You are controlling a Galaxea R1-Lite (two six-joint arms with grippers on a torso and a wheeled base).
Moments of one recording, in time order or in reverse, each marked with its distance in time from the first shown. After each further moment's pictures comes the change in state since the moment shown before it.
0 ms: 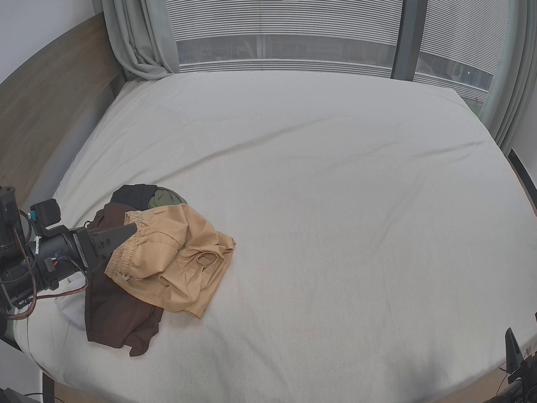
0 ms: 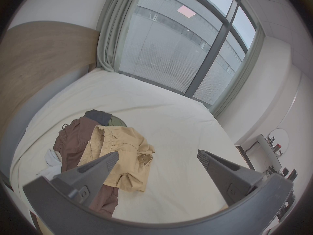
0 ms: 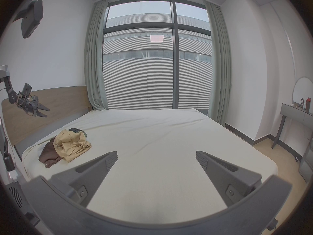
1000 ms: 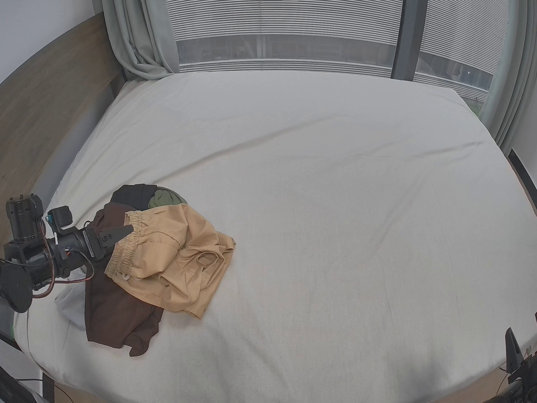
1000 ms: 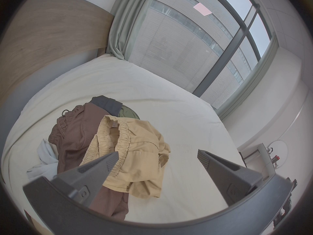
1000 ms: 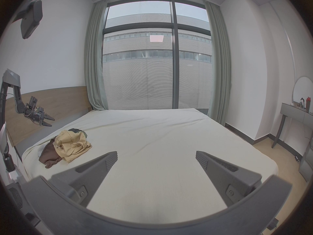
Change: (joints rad) left arm 0.224 0.327 -0.011 -0.229 -0.206 -0.011; right arm 0.000 0.000 0.000 0.000 0.000 0.005
